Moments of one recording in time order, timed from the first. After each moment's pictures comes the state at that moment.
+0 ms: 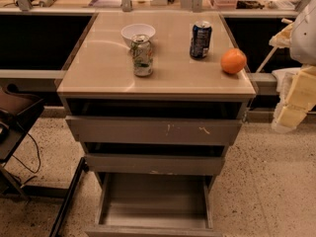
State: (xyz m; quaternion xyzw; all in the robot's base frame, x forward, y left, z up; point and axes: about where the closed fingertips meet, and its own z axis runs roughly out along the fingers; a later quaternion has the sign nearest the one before) arm 0.438 -0.217 0.976 -0.60 0.78 -0.03 0.16
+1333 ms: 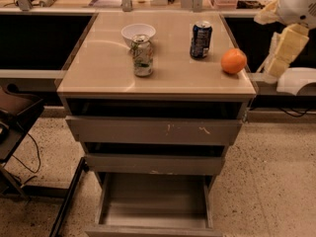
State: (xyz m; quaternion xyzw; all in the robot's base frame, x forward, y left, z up) arm 0.546 -0.236 0.979 -0.63 0.75 0.03 0.19
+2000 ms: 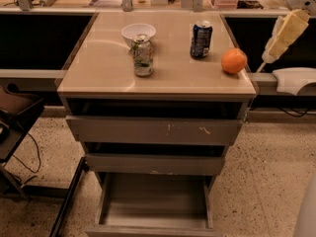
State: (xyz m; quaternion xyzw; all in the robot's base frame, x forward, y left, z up) arm 0.608 -0.260 0.989 -0.61 0.75 0.05 0.27
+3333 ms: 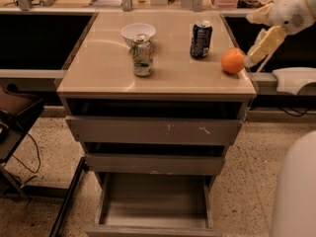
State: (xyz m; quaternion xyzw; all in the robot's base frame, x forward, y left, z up) arm 0.659 -0.255 0.943 -0.57 0.74 0.14 0.34
